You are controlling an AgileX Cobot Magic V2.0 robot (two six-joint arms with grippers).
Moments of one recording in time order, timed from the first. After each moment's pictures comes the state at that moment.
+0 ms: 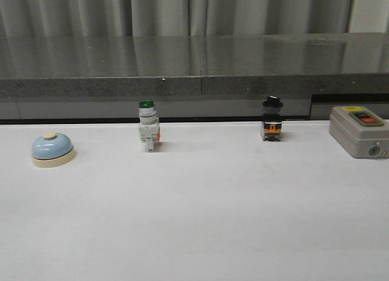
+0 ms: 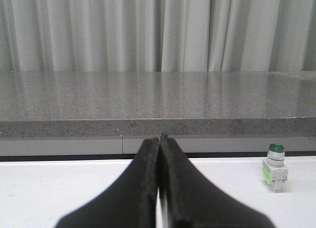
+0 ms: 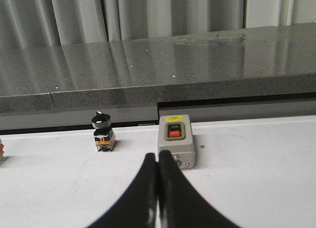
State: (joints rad) left arm -0.05 -0.01 0.00 0.05 -0.02 -0.08; right arm 0.05 0.00 0.03 -0.06 0.02 0.17
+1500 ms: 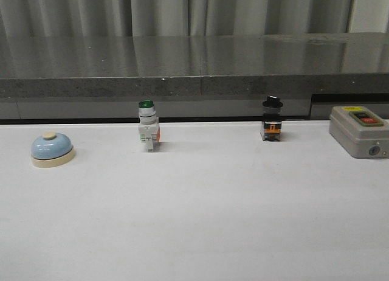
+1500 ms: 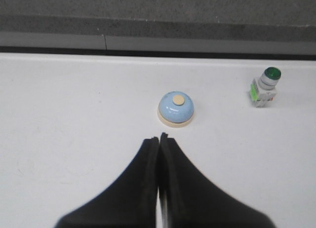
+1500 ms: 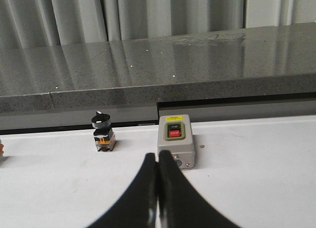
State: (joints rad) left arm -0.05 0.77 -0.74 -0.02 0.63 -0.08; right arm 0.05 0.00 0.03 -0.06 0.02 0.17
